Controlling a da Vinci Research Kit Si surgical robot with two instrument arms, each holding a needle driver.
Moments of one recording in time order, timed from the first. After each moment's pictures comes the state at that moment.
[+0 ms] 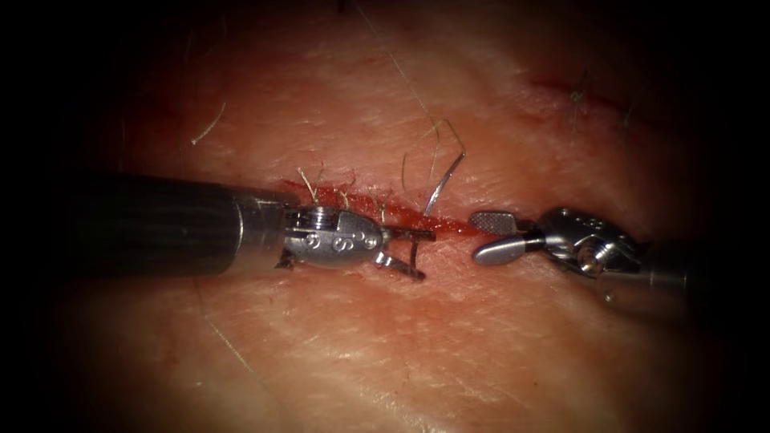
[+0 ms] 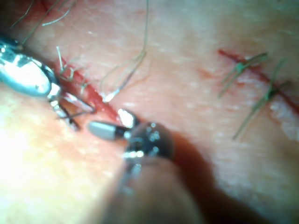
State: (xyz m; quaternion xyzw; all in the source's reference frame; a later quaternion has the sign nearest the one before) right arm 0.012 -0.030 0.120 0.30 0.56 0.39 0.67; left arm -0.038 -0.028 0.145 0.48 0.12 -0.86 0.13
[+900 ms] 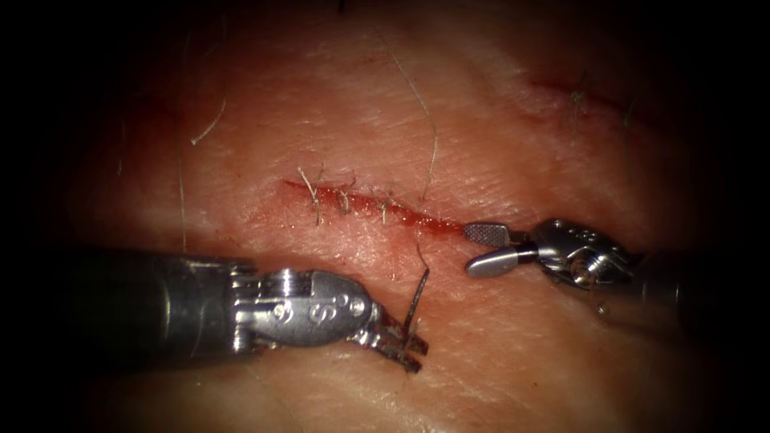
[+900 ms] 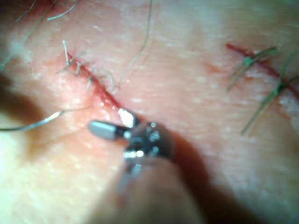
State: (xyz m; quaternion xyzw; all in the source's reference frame) right arm 0.012 -0.032 0.120 0.30 0.56 0.39 0.67; left arm -0.037 -0.030 0.128 0.48 0.39 -0.78 -0.07
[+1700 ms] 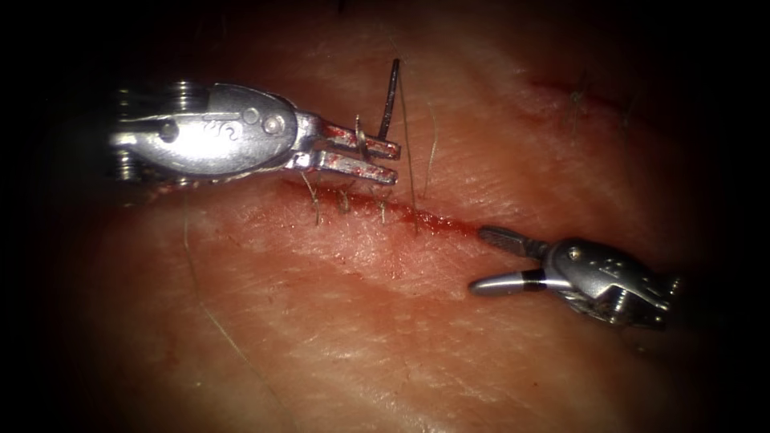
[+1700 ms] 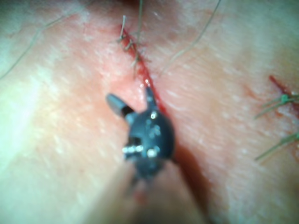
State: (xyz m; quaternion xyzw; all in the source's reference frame) right arm 0.013 -0.033 0.110 0.11 0.58 0.25 0.77; left arm -0.030 -0.018 0.119 0.55 0.13 -0.82 -0.07
